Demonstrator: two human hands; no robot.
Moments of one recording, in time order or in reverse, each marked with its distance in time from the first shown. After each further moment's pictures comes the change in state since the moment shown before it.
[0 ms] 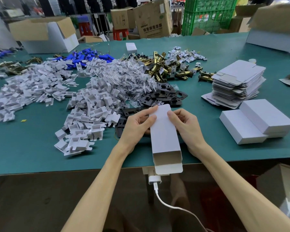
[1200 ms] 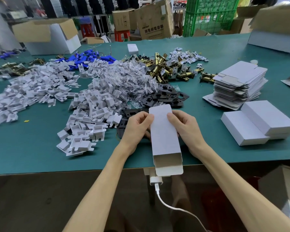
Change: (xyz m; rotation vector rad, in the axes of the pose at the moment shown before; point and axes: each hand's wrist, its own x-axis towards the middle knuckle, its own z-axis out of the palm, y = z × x) left_hand 0.001 -0.002 0.001 0.035 0.054 -0.021; right_hand 0.000 -0.001 0.003 0.006 -0.079 -0.005
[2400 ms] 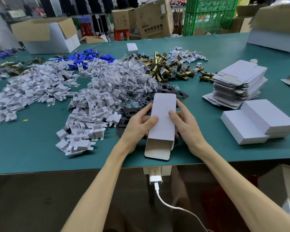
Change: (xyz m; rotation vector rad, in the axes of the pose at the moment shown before) left_hand 0.001 0.003 -0.005 -0.067 -0.146 -0.043; right_hand 0.000 -0.005 0.000 0.002 -0.004 -0.021
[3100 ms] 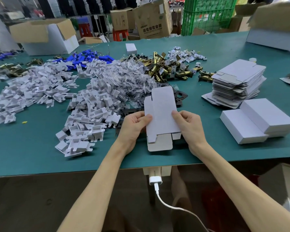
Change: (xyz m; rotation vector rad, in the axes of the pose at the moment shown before) left_hand 0.003 -0.004 -0.002 -0.124 0.109 -0.020; right_hand 0.003 0.008 -0.003 -0.046 0.195 0.057
